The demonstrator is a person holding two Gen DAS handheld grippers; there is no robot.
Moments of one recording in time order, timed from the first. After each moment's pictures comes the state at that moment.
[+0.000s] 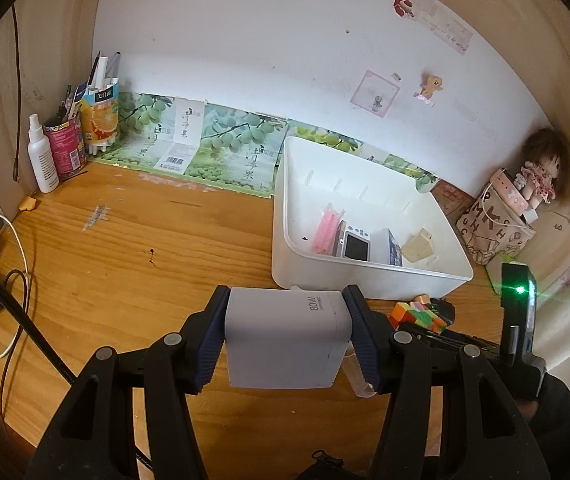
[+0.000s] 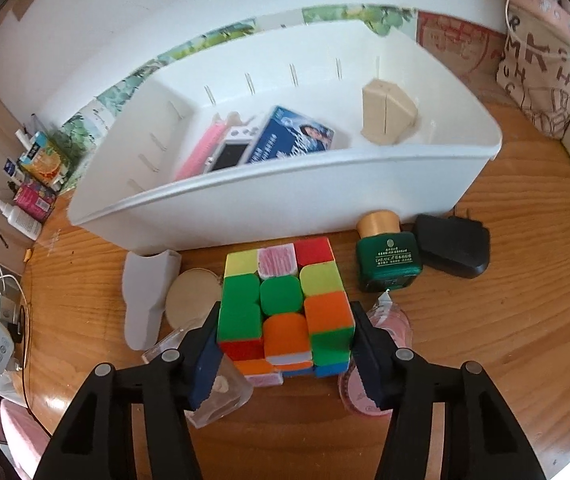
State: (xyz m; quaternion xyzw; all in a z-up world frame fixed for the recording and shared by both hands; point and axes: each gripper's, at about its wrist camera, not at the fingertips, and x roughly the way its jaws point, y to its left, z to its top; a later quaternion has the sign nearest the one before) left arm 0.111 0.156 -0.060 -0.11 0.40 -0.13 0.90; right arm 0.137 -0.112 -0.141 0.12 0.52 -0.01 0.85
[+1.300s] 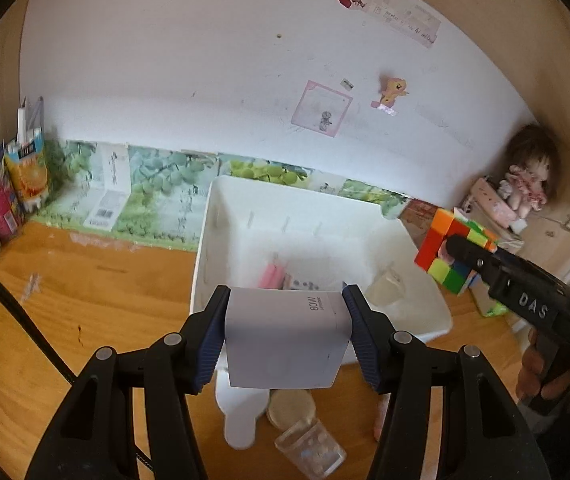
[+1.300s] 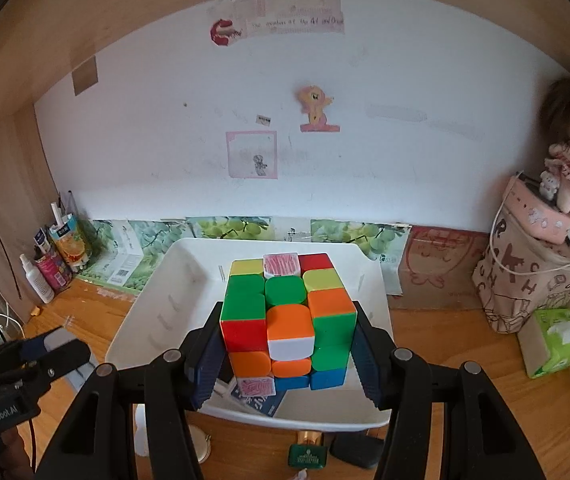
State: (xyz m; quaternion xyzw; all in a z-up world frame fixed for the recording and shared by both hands) left arm 0.186 0.075 -0.040 -0.08 0.37 -0.17 0.91; right arm 0.188 -0.151 -0.017 0.03 0.33 0.01 0.94
